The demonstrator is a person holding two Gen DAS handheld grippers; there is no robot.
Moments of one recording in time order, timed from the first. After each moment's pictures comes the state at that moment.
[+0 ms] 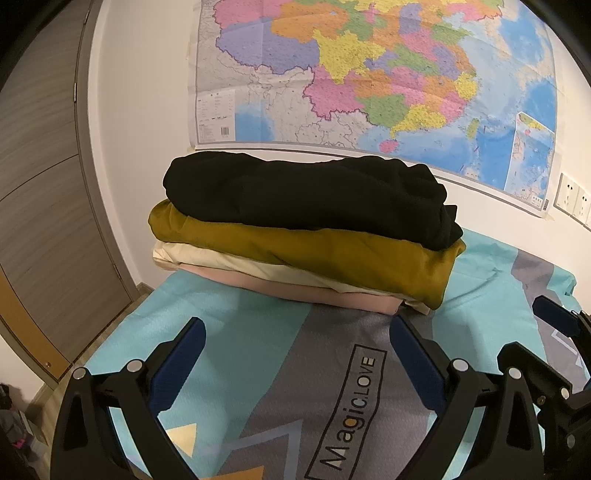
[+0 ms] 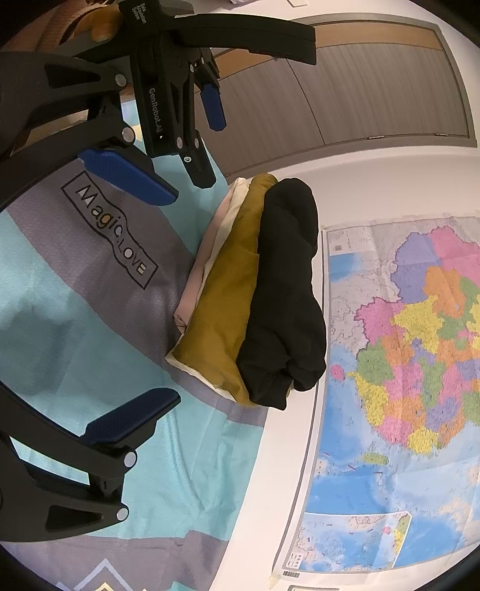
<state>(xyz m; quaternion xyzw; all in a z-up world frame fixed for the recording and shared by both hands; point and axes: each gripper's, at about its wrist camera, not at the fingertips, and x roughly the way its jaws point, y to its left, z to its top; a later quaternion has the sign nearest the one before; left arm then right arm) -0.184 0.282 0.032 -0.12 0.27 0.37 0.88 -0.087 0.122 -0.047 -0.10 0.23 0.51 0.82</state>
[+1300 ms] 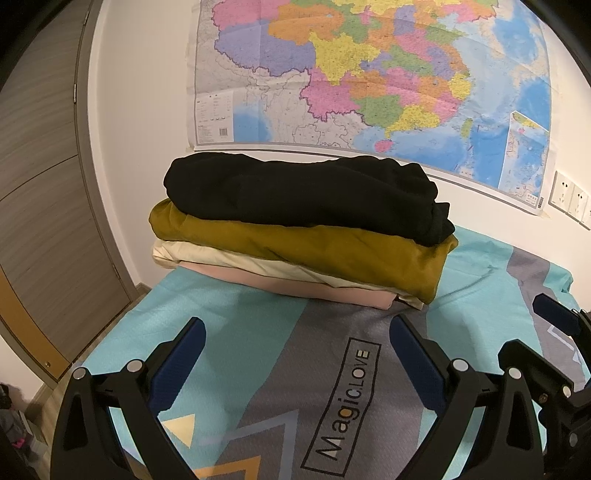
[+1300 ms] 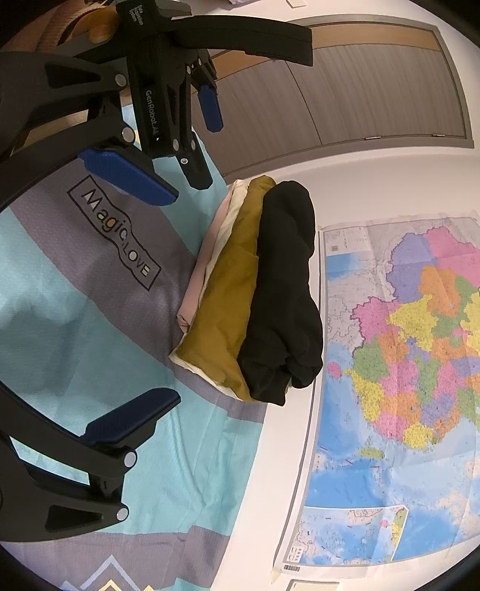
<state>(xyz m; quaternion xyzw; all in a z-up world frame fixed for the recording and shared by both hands) -0.188 0.272 0.031 -0.12 0.27 0.36 0.88 -0.092 0.111 -0.046 -0.10 0.23 0.51 0.82</state>
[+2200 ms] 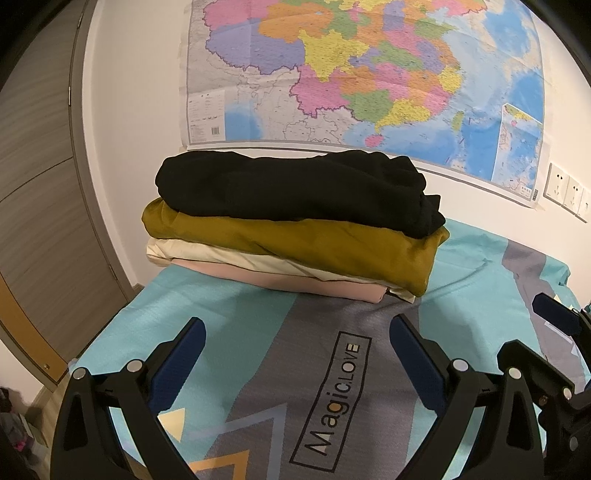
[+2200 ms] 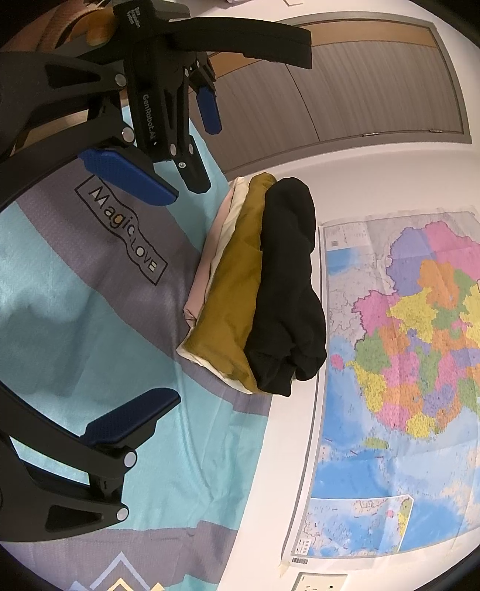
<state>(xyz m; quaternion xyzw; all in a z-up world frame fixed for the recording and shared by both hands) -0.183 0.260 0.027 -0.12 0.28 0.36 0.88 -0.092 0.100 -0.048 -0.09 0.23 0.51 0.82</state>
